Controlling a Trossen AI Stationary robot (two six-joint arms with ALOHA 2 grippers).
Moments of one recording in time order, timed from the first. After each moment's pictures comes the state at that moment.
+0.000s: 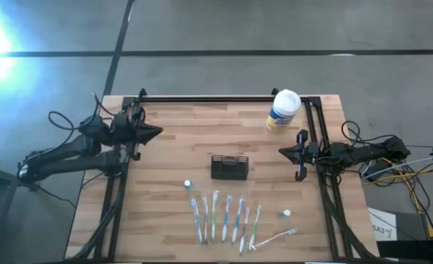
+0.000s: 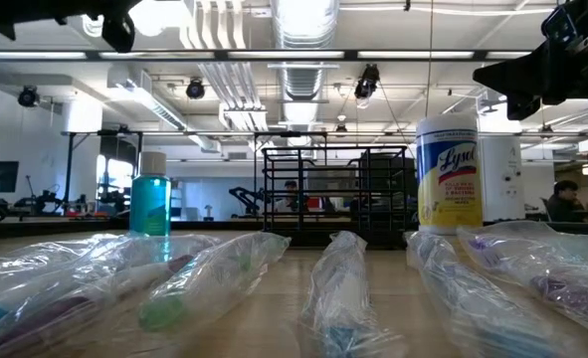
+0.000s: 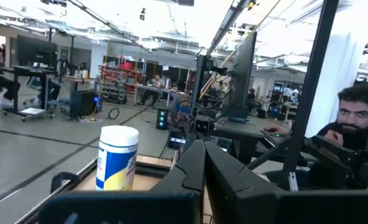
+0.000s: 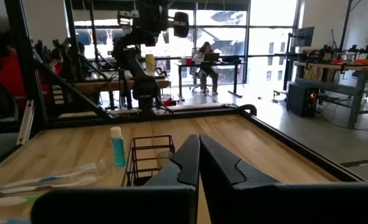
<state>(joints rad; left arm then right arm) 0.30 0.50 0.48 0.18 0.23 -0.20 0.20 0.09 0.01 0.17 0.37 0.02</state>
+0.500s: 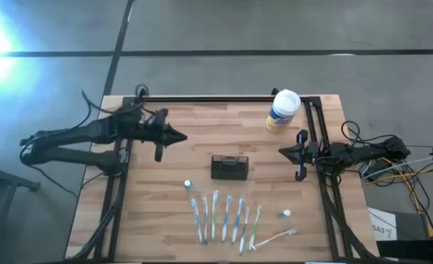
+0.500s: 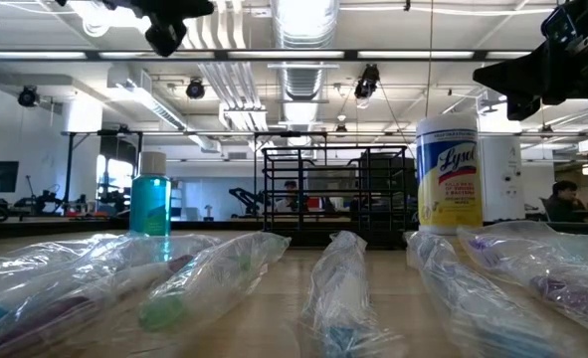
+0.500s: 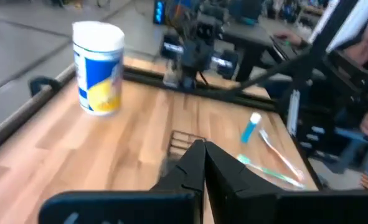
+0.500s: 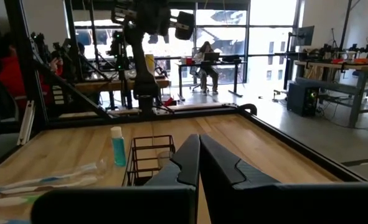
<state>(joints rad) 0.18 0.84 0.85 -0.23 0.19 -0.18 0.20 0.09 0.01 0.17 0.37 0.03</state>
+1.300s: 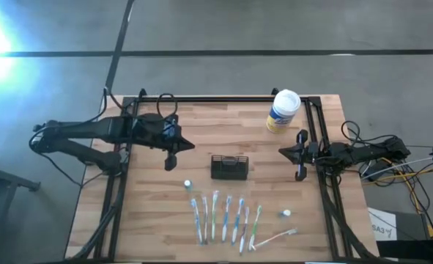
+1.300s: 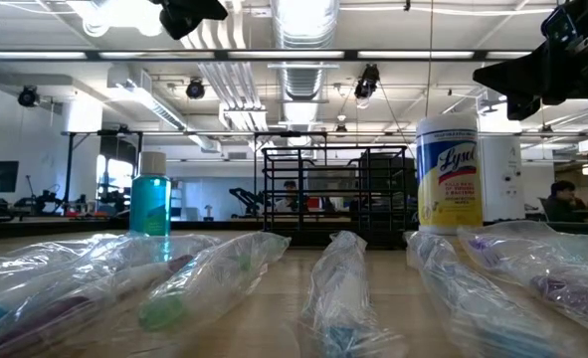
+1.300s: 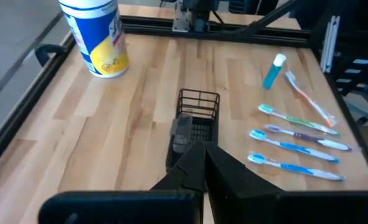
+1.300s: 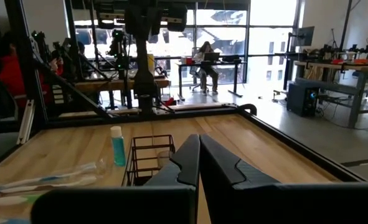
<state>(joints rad) 0.00 1.07 1.10 -0.54 -0.04 -0.08 0.20 0.09 0.01 0.17 0.37 0.02</state>
